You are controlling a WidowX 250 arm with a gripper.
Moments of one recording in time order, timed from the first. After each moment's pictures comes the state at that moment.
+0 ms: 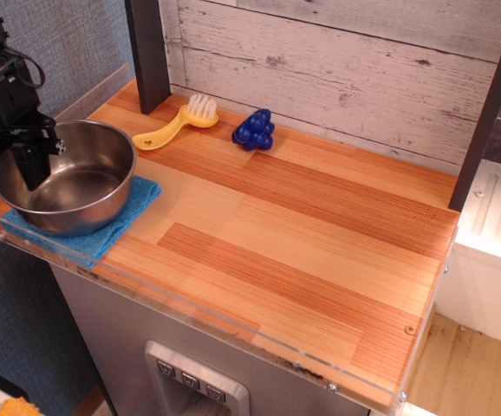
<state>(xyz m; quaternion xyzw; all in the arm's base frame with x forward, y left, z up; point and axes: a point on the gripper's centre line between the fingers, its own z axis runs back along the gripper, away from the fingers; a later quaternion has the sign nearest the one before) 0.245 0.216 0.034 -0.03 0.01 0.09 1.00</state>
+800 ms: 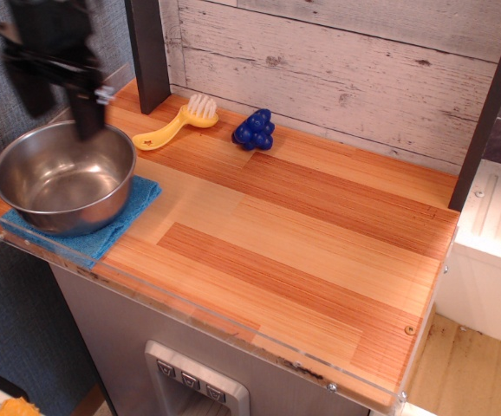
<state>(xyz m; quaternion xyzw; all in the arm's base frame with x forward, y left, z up) 0.259 0.131 0.114 0.03 -0.03 -0.05 1.00</state>
